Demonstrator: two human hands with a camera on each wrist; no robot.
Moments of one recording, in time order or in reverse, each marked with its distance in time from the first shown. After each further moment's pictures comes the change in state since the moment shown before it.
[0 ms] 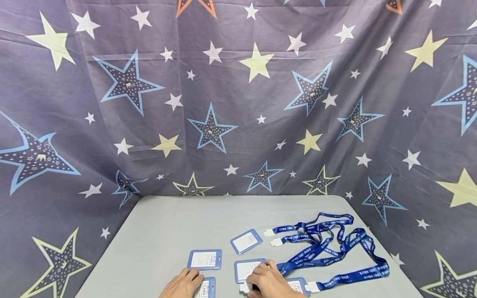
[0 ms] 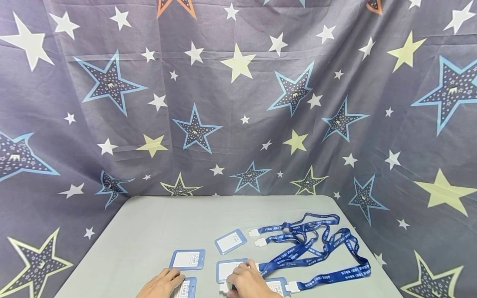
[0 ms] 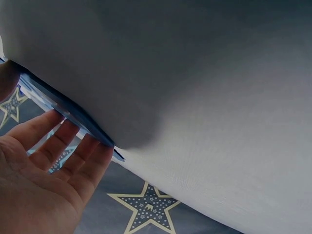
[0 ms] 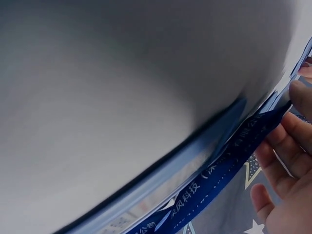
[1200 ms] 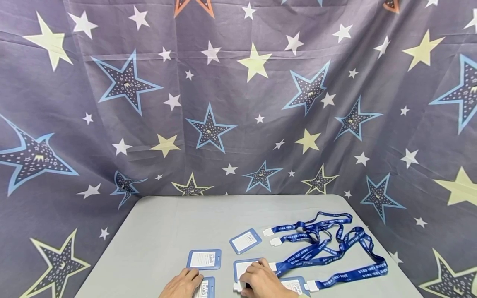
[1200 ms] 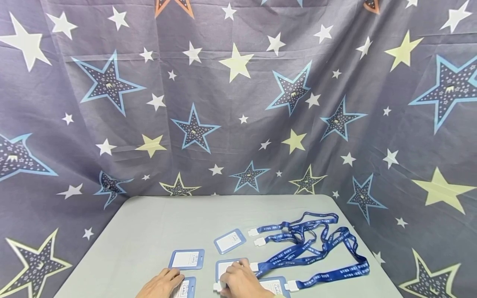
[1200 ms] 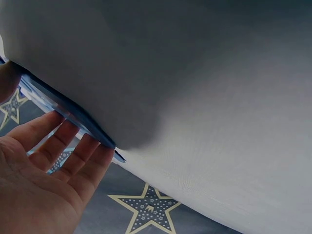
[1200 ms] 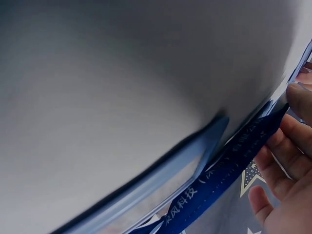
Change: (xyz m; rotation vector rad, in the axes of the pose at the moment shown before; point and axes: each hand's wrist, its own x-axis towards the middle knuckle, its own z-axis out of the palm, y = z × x) left_hand 0.001 0.001 -0.001 -0.018 -0.013 -0.006; right_hand 0.014 -0.007 0.007 -0.073 -0.045 0.003
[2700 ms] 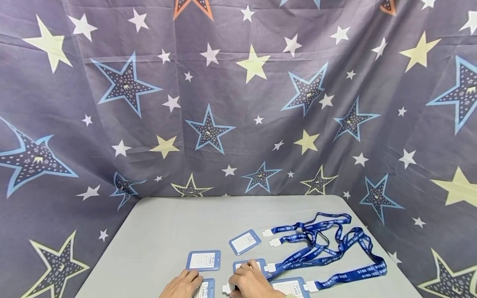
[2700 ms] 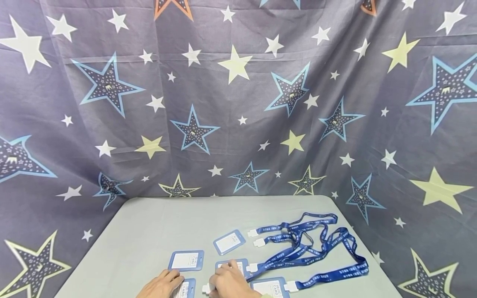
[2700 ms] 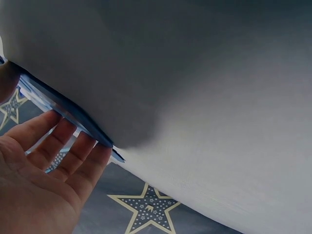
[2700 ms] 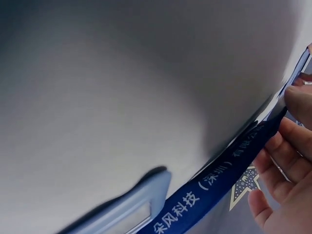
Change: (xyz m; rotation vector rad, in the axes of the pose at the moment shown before) left_hand 0.002 -0.002 -0.001 0.010 -0.034 0.017; right_hand 0.022 -0.018 0.011 0.054 -0.039 0.037
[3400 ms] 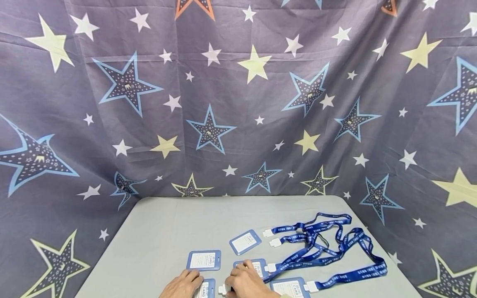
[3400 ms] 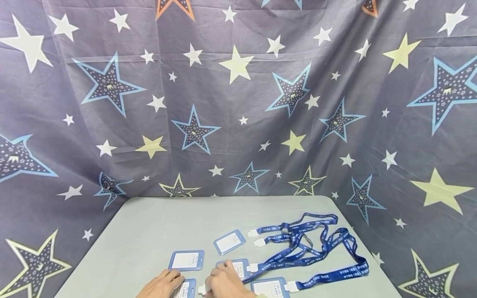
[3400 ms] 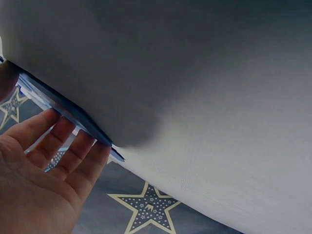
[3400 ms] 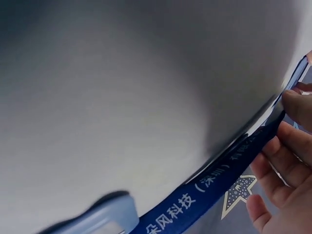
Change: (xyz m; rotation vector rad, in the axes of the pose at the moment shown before) left_hand -0.003 -0.001 0.003 -0.007 0.048 0.034; right_hand 0.010 -0.006 0.008 -0.007 0.032 -0.041
